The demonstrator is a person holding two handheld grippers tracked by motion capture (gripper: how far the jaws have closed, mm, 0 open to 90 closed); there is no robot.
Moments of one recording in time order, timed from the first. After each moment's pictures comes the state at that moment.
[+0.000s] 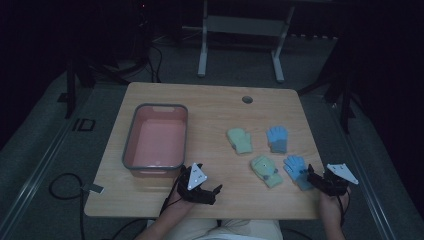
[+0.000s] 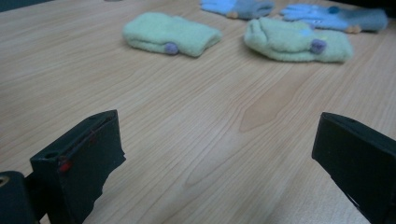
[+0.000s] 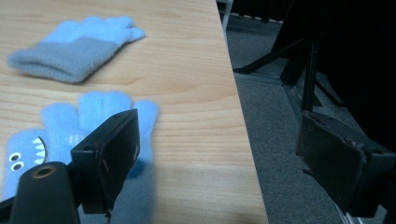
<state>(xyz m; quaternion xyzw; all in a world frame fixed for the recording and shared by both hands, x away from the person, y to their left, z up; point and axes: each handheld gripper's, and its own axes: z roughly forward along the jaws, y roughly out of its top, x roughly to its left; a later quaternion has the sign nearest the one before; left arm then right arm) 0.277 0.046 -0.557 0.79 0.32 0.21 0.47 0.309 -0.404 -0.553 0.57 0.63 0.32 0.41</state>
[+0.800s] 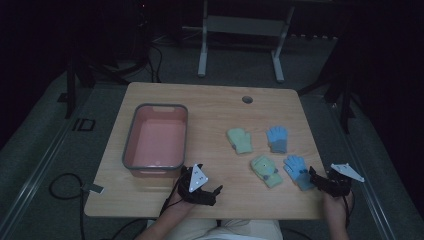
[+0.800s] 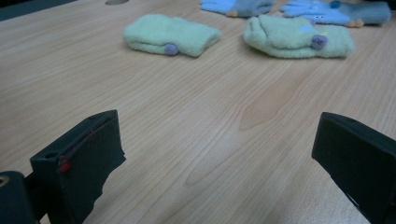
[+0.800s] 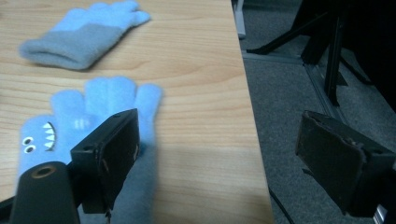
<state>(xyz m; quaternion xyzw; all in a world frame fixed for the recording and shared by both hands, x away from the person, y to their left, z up) 0.274 0.045 -0.557 0.79 0.31 0.22 0.47 0.308 -0.417 -0.551 0.59 0.64 0.33 0.36</state>
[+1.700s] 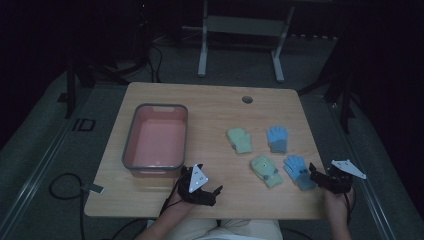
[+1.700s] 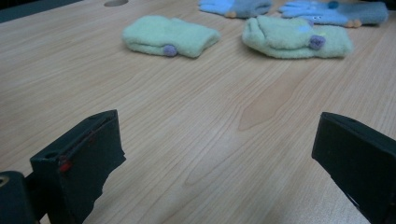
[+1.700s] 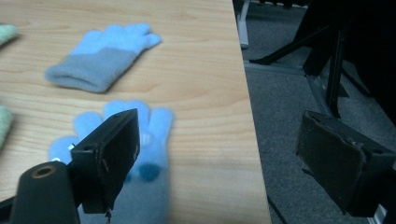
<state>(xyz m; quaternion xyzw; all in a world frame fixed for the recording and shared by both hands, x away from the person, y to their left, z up) 0.273 0.045 -0.557 0.79 0.31 0.22 0.48 0.310 -0.410 -0.532 0.57 0.65 0.34 0.37</state>
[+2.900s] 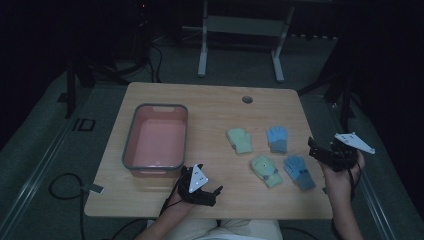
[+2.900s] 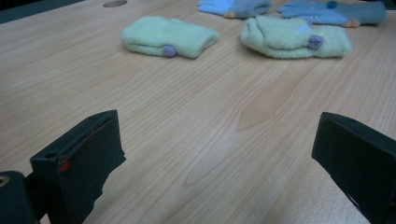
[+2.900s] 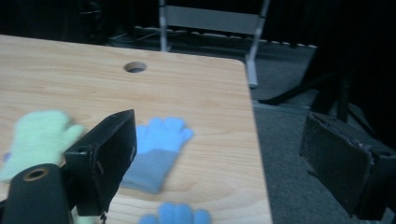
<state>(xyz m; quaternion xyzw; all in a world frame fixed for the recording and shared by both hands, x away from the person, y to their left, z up) 0.273 0.044 -0.557 0.79 0.31 0.22 0.48 0.333 -0.370 -0.434 0.54 0.64 0.39 0.38</state>
